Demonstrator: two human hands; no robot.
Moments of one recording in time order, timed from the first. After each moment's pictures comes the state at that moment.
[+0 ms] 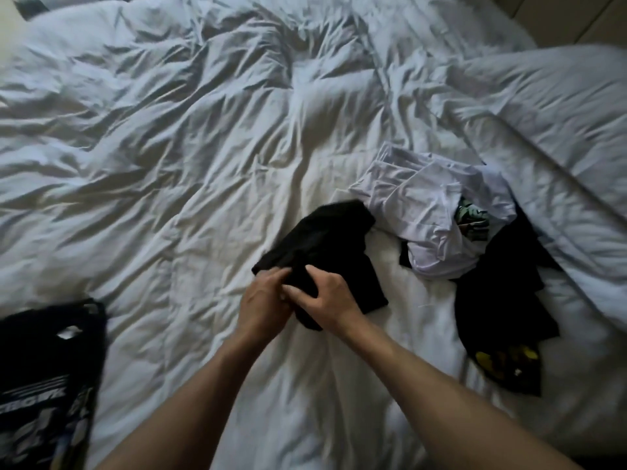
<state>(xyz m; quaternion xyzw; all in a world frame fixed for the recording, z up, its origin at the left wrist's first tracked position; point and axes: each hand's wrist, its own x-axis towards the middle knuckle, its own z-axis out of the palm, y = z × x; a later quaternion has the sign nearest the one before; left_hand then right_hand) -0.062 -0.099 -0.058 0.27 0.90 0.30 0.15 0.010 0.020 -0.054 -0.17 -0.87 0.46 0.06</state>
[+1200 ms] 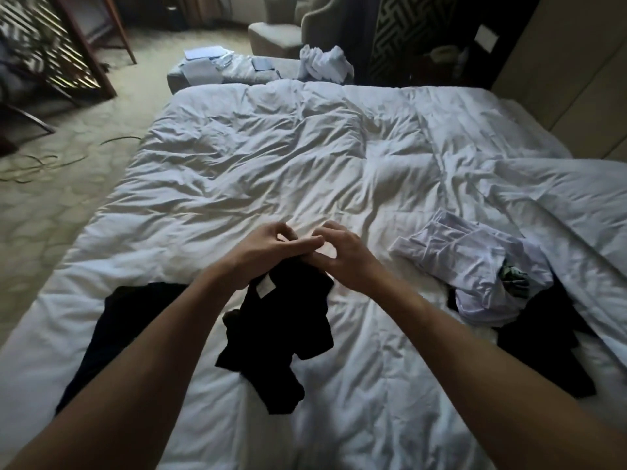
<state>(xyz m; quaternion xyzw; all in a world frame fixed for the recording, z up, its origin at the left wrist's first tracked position) -0.115 -0.257 0.152 0.17 0.79 0.52 0.29 -0.054 -0.087 0.109 0.03 -0.90 0.42 0.09</state>
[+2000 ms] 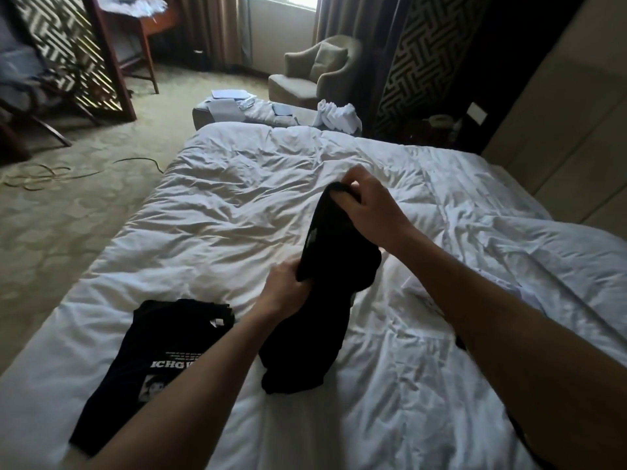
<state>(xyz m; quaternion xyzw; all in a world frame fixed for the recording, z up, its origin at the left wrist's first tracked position) -0.113 -0.331 0.129 0.19 0.84 0.50 0.10 -0.102 -0.170 0.253 -0.02 -0.90 0.40 0.17</state>
